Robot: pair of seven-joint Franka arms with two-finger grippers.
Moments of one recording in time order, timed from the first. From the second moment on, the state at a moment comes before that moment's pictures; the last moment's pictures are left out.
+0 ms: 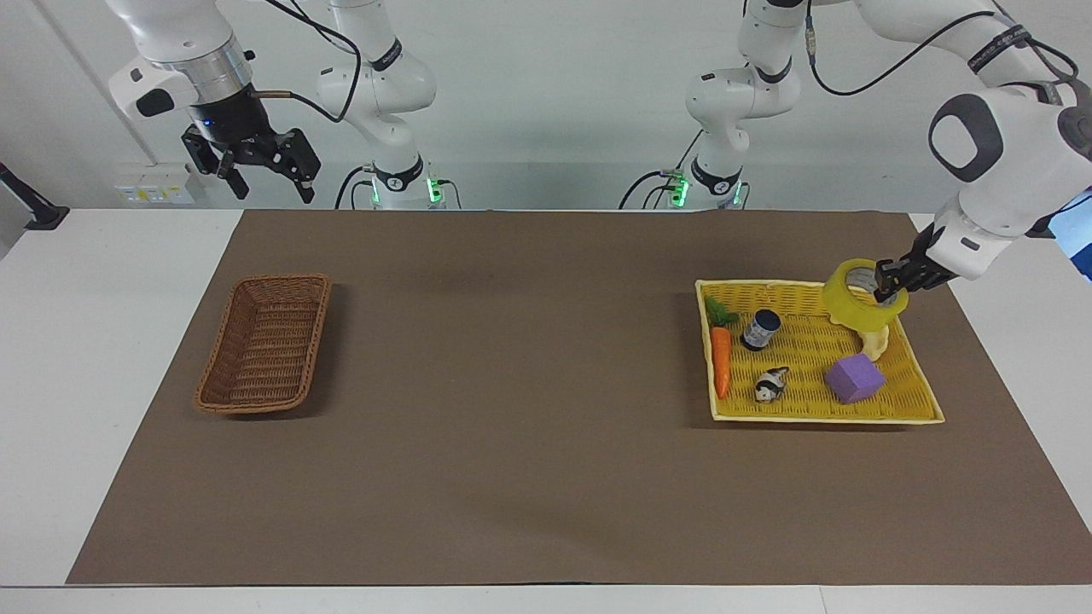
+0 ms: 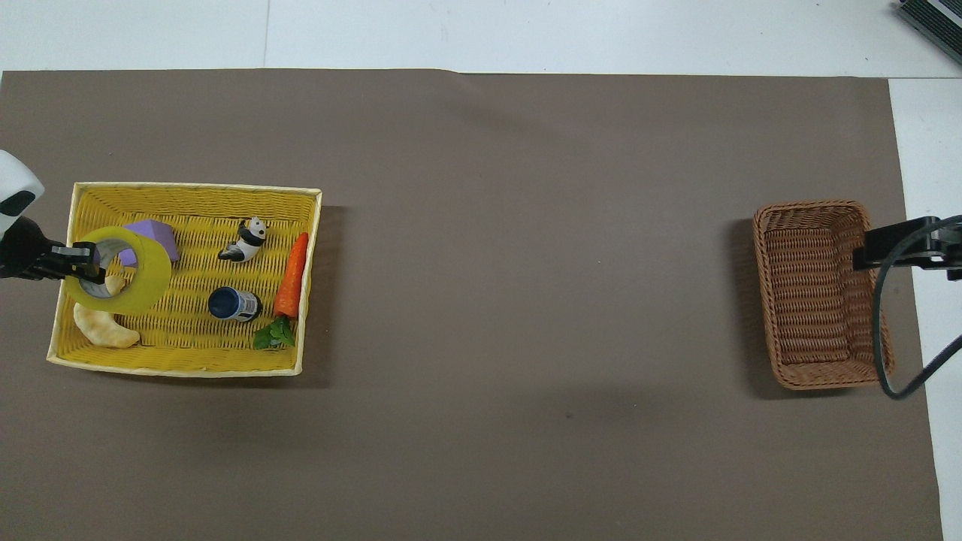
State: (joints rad) left arm 0.08 0.09 0.06 -1.70 -0.03 1.69 0.14; right arm 0.15 -0.04 -0.16 -1.51 0.02 1.46 0.11
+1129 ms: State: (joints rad) left arm -0.34 0.10 0.03 -1.67 -0.13 1.69 -0.45; right arm 0.14 -0.04 -0.17 -1.51 0.01 1.46 0.04
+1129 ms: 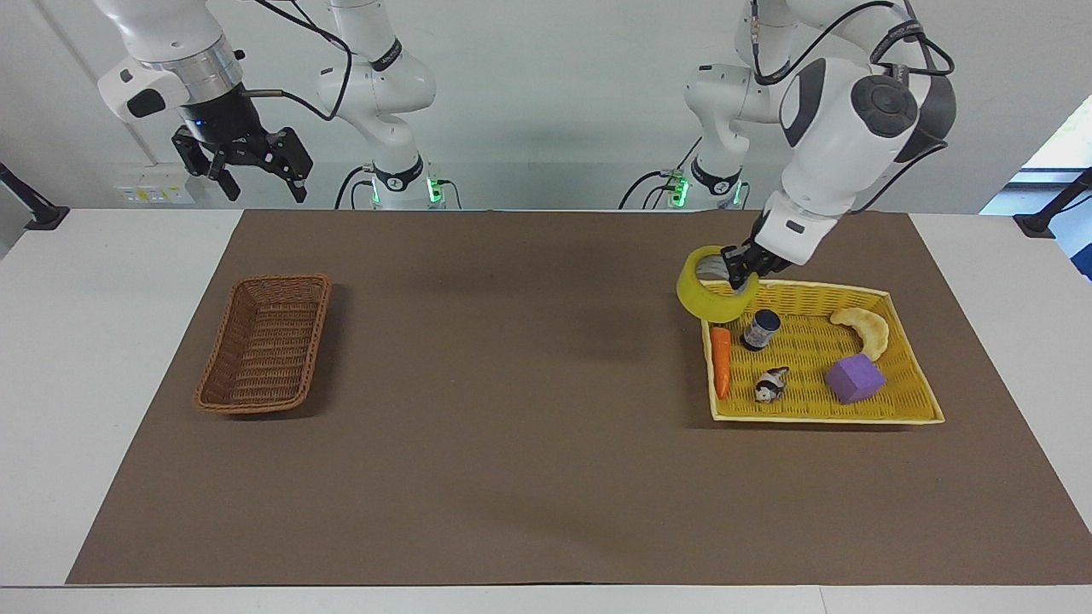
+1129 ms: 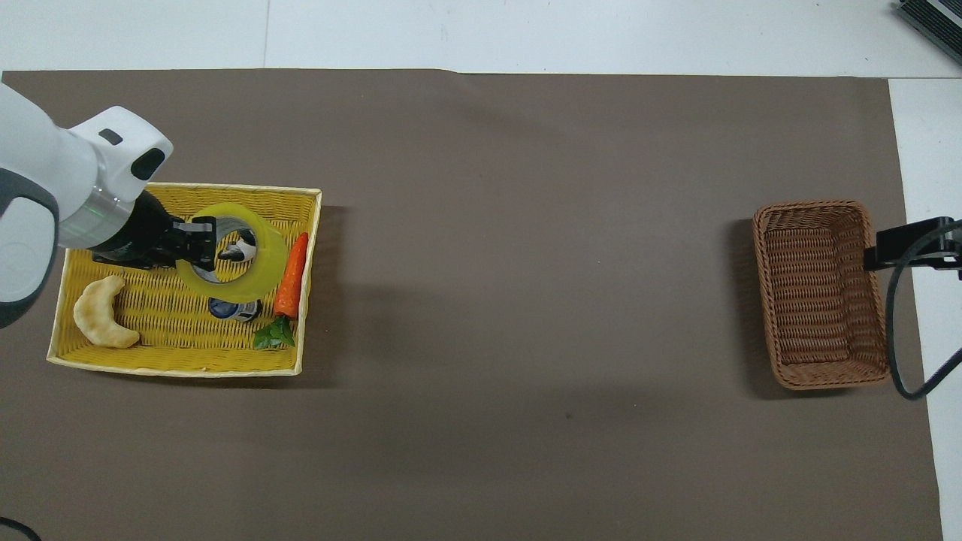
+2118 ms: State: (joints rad) left arm -0.63 0.11 -0.03 -1.65 -0.14 1.76 -0.86; right arm 0.33 -0.01 -0.15 -1.70 0.28 1.70 0.05
